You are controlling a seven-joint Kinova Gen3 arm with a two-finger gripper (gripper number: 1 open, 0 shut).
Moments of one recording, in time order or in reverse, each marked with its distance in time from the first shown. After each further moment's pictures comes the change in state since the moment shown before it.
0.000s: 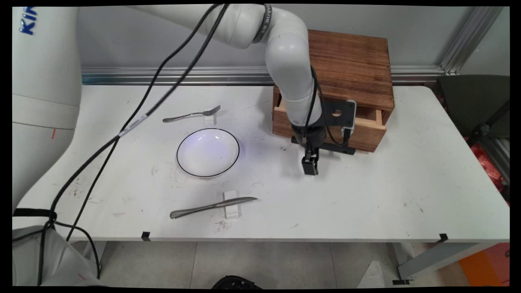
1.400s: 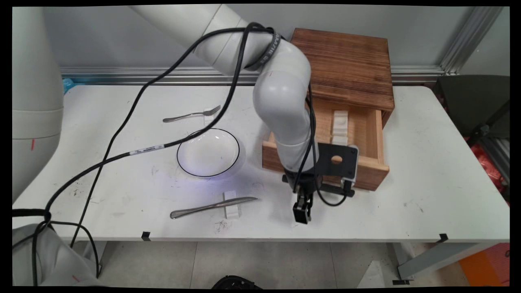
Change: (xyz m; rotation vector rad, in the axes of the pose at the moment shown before) arm 0.017 0.112 -0.016 -0.079 -0.031 0.024
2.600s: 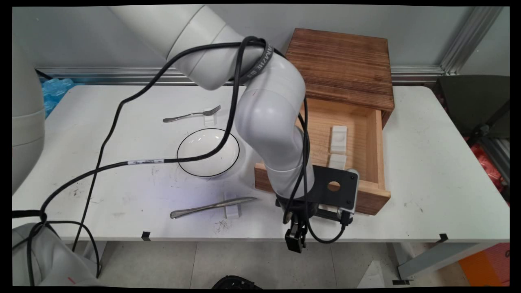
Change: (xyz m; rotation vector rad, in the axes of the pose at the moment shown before) arm 0.005 0.058 -0.019 -0.029 0.004 0.017
